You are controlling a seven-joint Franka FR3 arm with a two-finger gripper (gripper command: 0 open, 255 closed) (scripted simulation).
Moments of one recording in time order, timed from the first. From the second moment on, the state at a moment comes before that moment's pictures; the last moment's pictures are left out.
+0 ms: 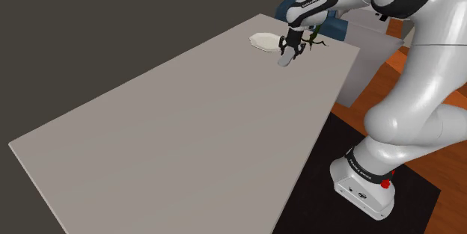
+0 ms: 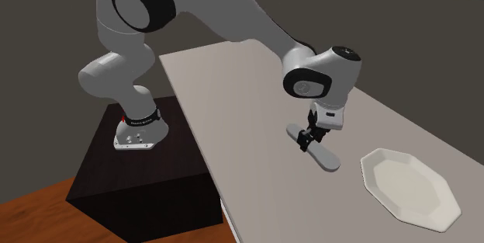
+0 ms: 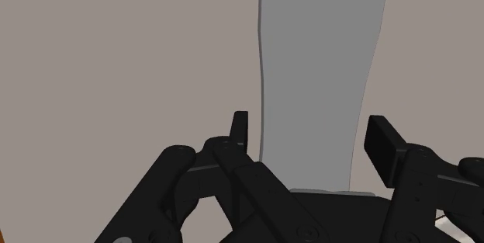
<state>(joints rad) -0.59 0.53 0.17 -1.73 -0.13 2.24 0.85</state>
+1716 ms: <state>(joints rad) -0.66 0.77 0.13 -1.53 -0.14 2.28 0.74</state>
